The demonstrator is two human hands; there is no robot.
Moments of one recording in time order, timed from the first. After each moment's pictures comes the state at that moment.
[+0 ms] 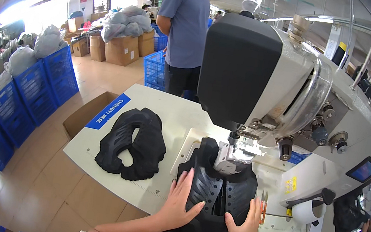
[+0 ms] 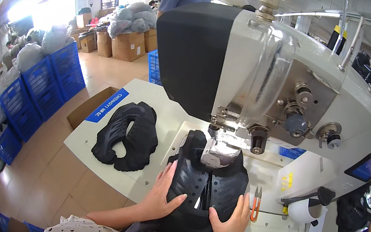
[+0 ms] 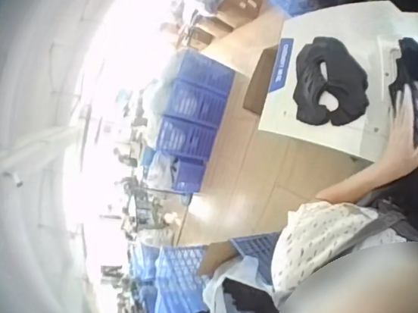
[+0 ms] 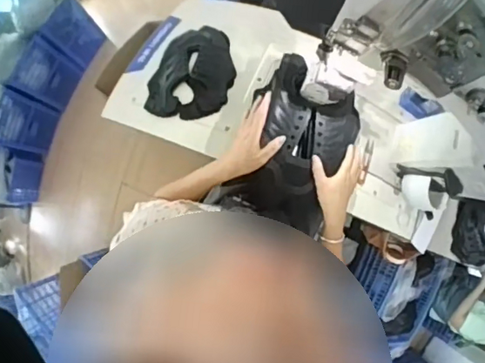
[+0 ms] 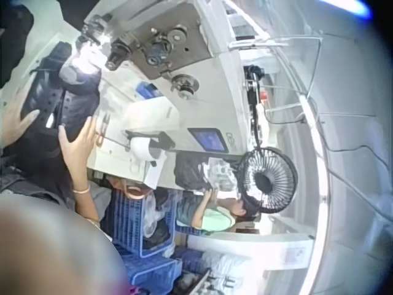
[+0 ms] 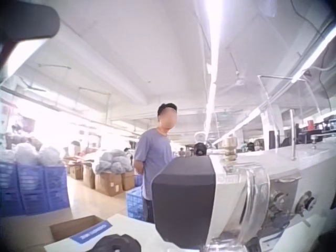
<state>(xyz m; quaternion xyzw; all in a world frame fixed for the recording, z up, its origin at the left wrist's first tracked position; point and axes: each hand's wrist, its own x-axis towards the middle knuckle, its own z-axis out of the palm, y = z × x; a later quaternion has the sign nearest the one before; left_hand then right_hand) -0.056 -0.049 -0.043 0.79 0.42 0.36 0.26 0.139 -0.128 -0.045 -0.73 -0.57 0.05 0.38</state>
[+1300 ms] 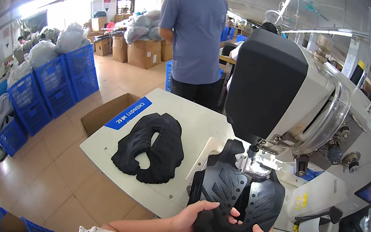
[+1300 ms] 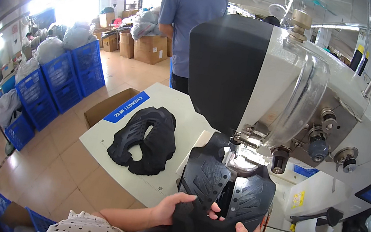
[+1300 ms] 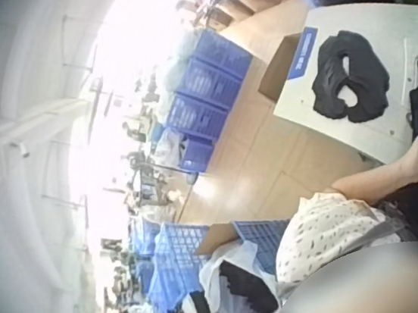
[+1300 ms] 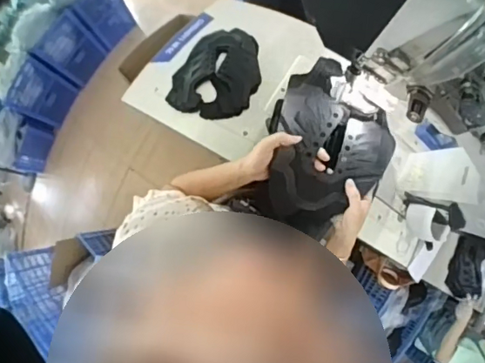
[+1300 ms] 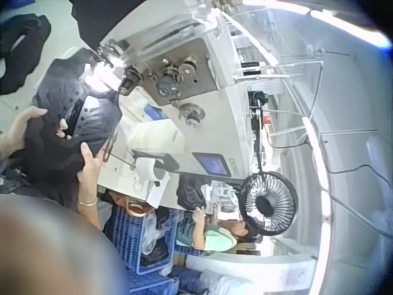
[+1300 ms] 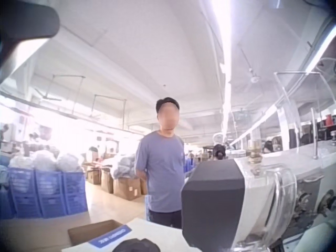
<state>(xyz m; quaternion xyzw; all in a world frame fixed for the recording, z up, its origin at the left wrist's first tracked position) -0.049 -0.048 -0.011 0.34 0.13 0.26 0.89 0.142 -0.126 -0.037 -0.38 -0.27 0.47 0.74</state>
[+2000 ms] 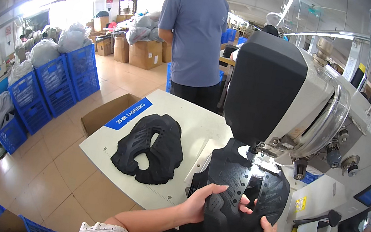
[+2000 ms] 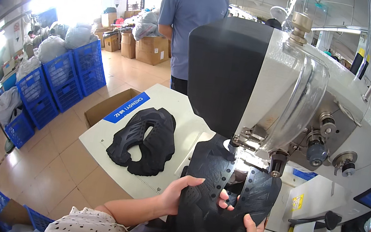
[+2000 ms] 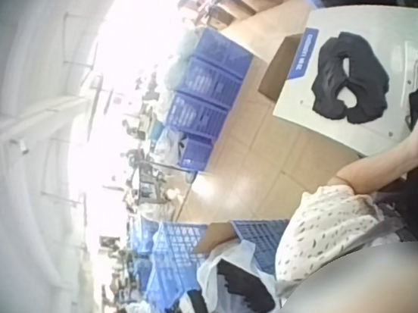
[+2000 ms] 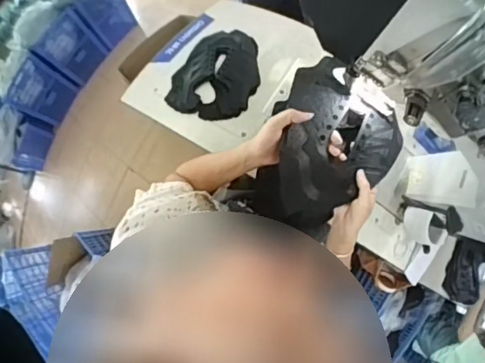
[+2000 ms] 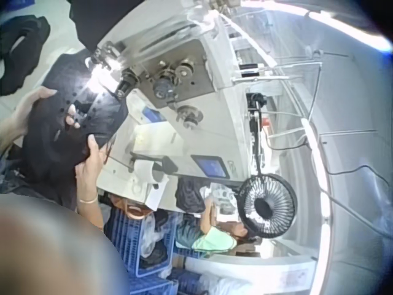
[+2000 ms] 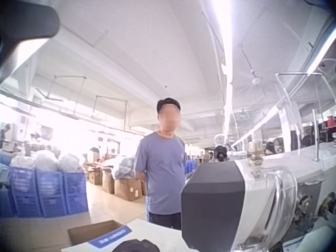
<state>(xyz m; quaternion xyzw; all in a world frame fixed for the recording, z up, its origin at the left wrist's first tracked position) -0.035 -0.020 0.014 0.29 0.04 0.25 0.92 0.128 -0.104 0.001 -0.32 -0.27 0.47 0.78</state>
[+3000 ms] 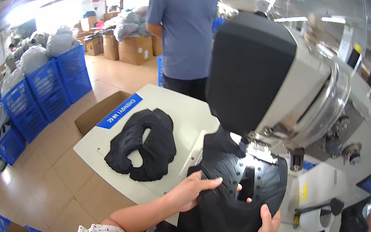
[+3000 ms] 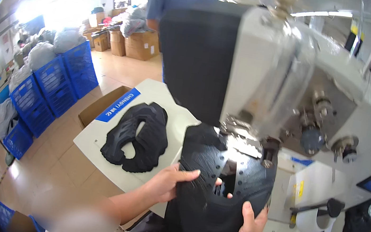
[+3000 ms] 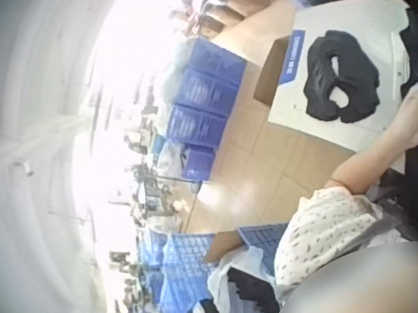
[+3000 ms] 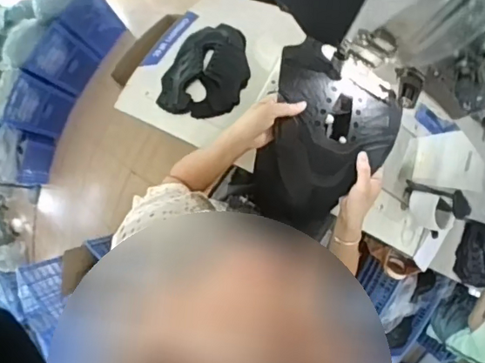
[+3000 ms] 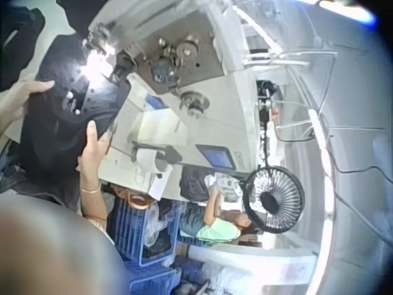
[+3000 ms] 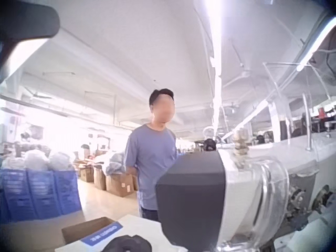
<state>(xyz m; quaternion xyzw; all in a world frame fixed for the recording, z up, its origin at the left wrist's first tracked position) -0.039 -0.009 0.017 0.37 0.17 0.35 0.84 0.137 -0.099 -0.004 -0.38 -0.32 0.39 0.77</state>
